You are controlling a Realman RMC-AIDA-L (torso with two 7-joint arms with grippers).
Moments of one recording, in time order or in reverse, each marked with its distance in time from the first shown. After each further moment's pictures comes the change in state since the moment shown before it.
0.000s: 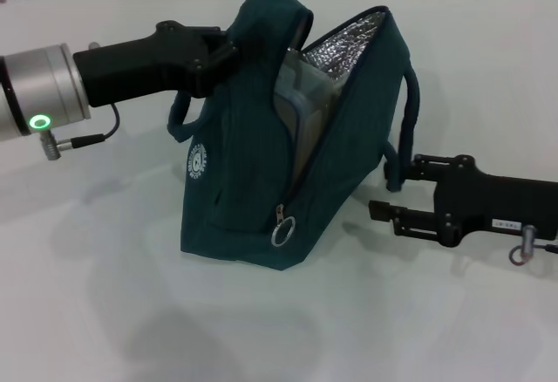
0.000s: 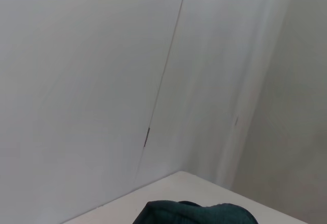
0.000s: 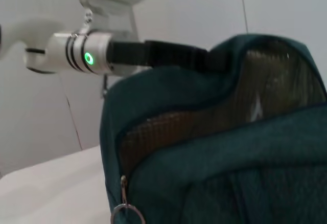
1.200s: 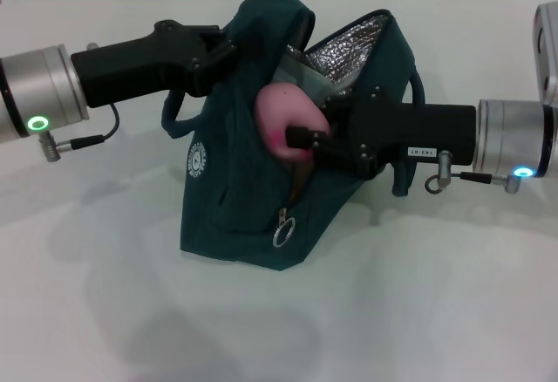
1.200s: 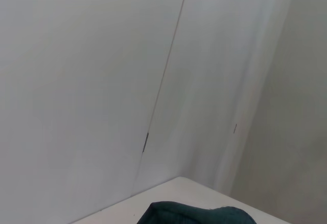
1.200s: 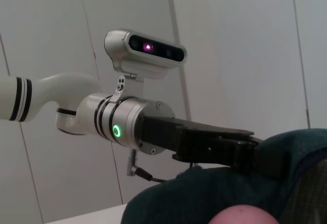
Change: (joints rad) left arm 0.009 -0.001 0.005 0.000 -0.021 0.005 0.000; right arm 0.268 0.013 -0.125 0.136 0.206 0.019 -0.019
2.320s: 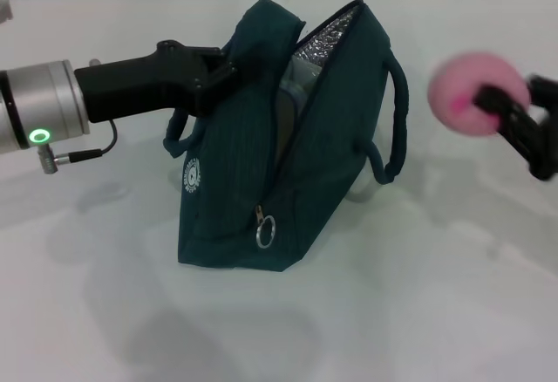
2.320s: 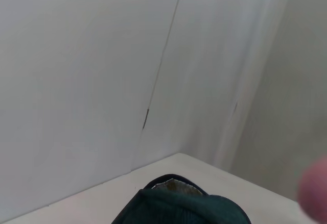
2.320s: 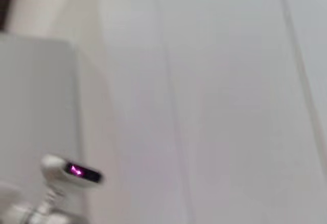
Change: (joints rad) left arm 0.002 0.000 -0.005 0.001 0.067 -0.001 -0.011; right arm -0.282 -0.010 0.486 0.164 0.004 -0.384 -0.330
